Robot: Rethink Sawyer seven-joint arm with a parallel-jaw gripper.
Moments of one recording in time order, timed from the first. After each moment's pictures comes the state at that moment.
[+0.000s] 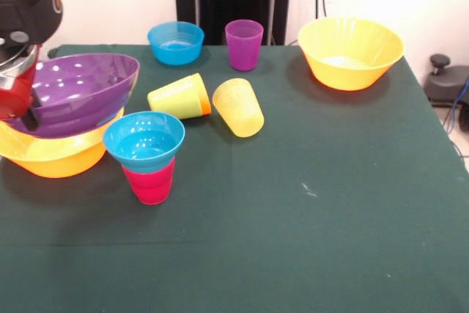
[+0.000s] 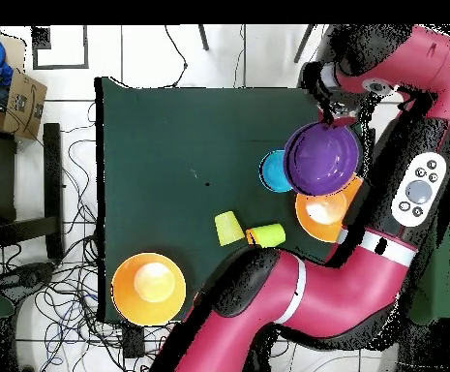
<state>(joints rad) -0.45 -0.07 0.19 0.08 -0.34 1.81 2.78</state>
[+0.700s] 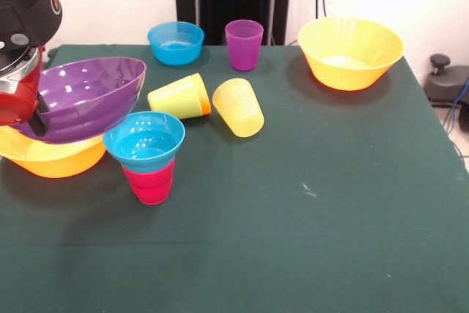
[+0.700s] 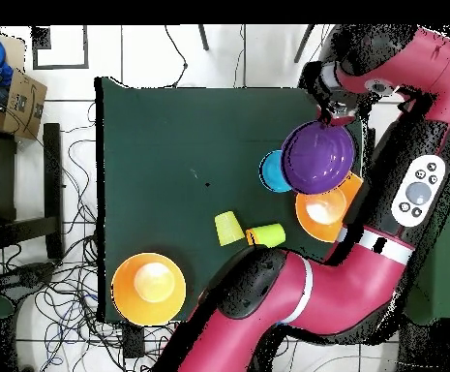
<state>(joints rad) -0.46 -0.07 0.28 0.08 -0.38 1.84 2.76</state>
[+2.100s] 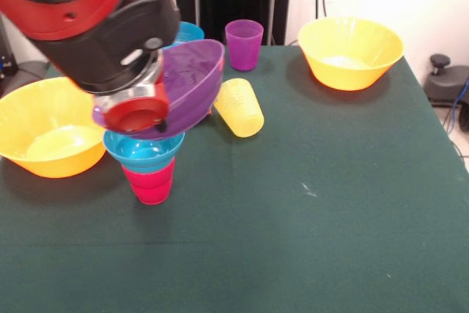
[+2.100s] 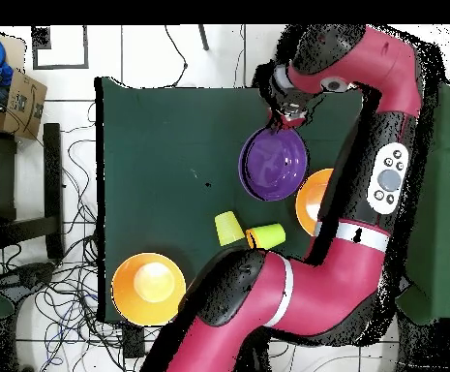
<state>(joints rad) -0.39 -0.12 0.25 0.31 -0.17 1.82 2.76</state>
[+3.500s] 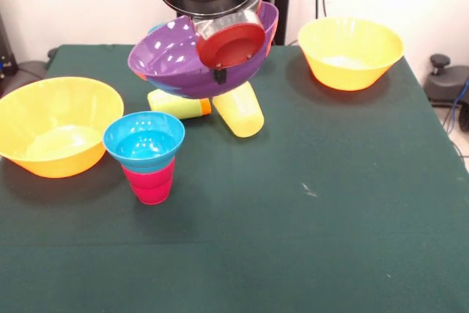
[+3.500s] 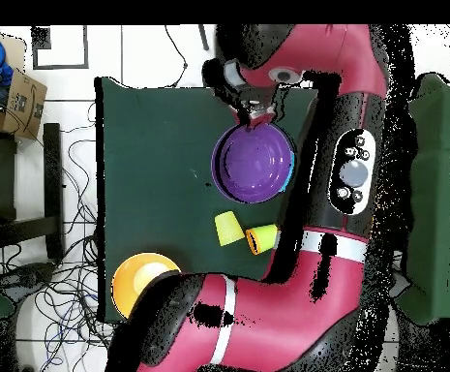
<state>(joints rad) -0.26 -0.28 0.07 0.48 -0.12 1.72 2.76</state>
